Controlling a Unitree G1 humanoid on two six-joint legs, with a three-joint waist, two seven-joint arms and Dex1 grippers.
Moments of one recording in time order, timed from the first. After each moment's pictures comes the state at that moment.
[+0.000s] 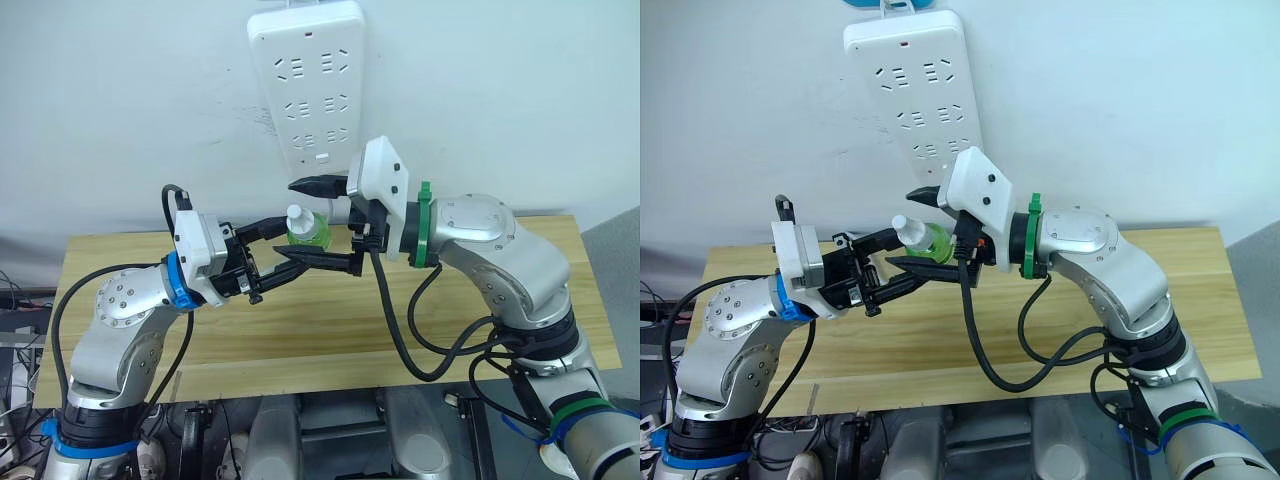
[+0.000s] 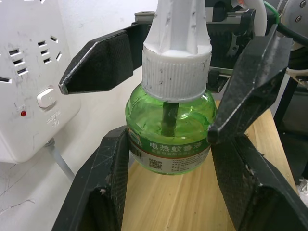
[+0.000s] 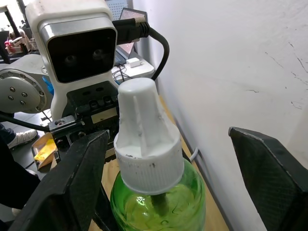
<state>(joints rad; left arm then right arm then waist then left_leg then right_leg) -0.24 0.61 0.12 -0.42 -0.59 0.20 -0.95 -0.84 -0.37 0.27 -0.43 0.45 0.73 0.76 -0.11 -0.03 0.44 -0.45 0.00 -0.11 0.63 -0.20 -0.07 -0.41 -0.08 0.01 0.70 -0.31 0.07</state>
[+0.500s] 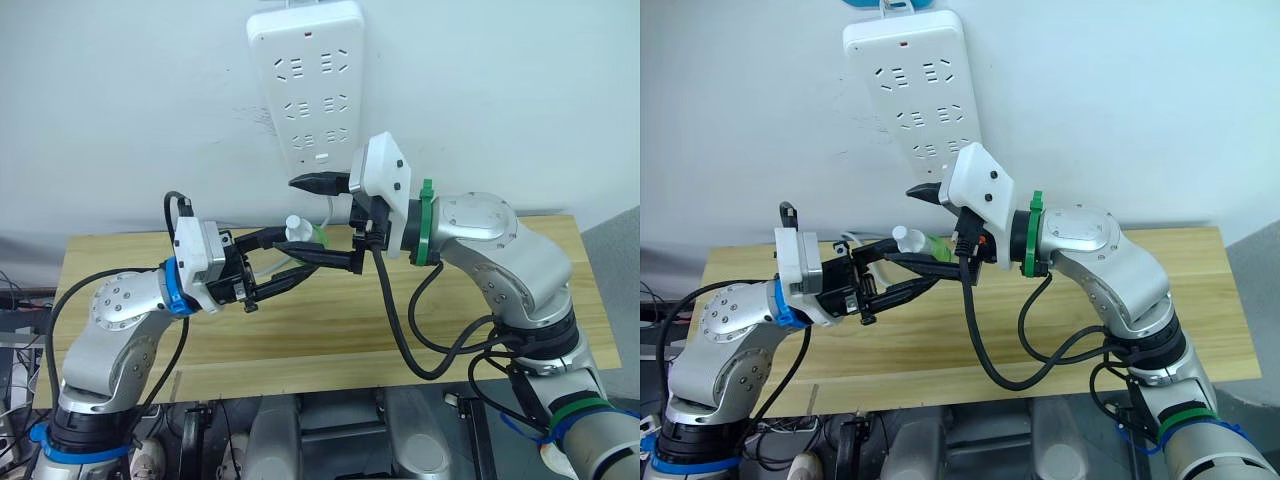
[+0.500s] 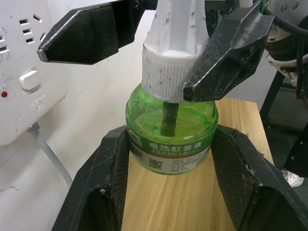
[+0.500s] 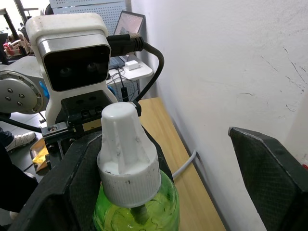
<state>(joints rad) -0.22 0.65 0.12 -0.42 -0.61 0.22 -0.99 -0.84 -0.37 0.26 -0.43 0.46 0.73 0.76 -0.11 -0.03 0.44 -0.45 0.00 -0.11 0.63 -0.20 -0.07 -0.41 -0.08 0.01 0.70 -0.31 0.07</state>
